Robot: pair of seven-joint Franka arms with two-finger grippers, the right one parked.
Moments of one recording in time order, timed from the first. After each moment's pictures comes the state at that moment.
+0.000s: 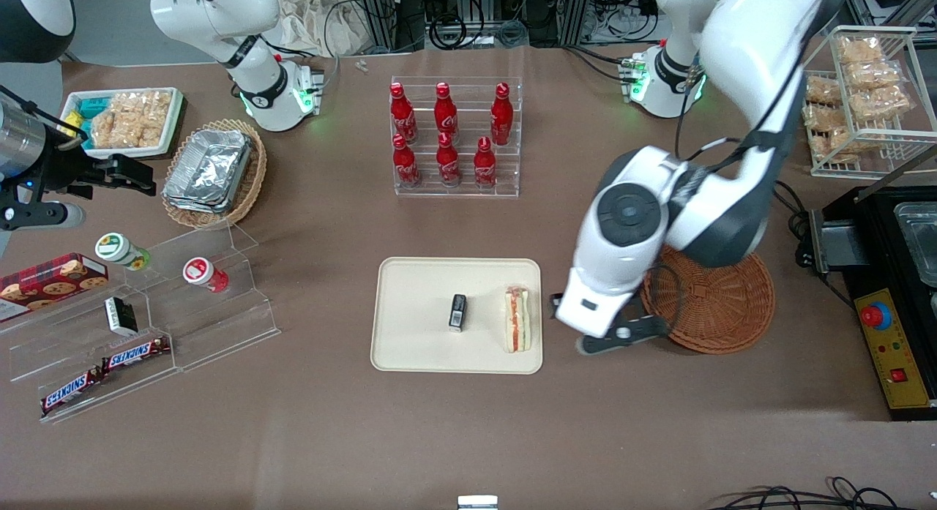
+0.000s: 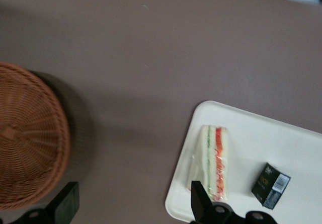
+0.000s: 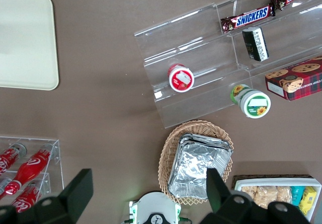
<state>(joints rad) -0.14 0.59 -0.46 -1.24 0.35 1.81 -0.89</state>
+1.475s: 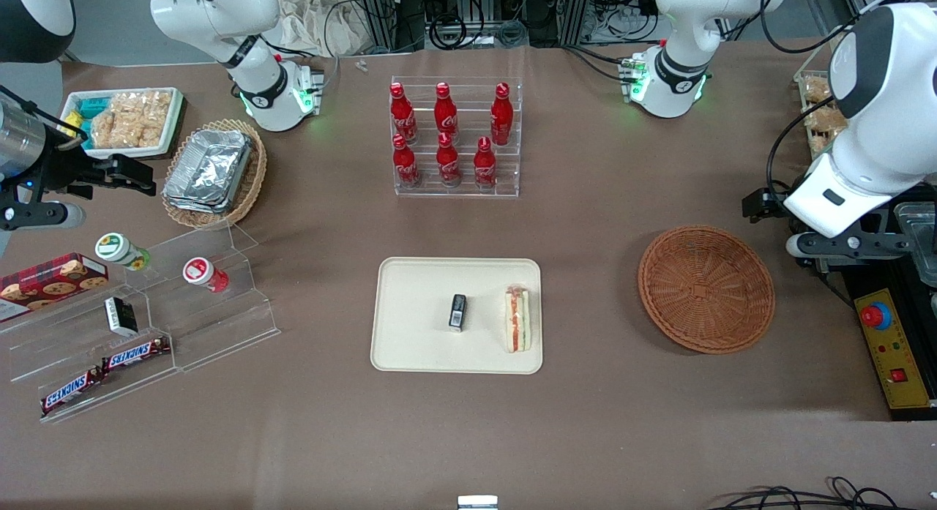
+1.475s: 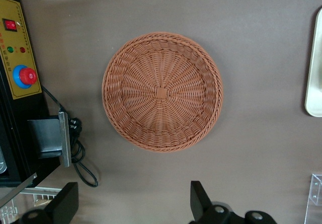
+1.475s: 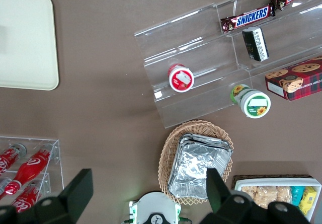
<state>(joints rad) -0.04 0.05 -0.09 -1.69 0.11 1.65 -0.06</state>
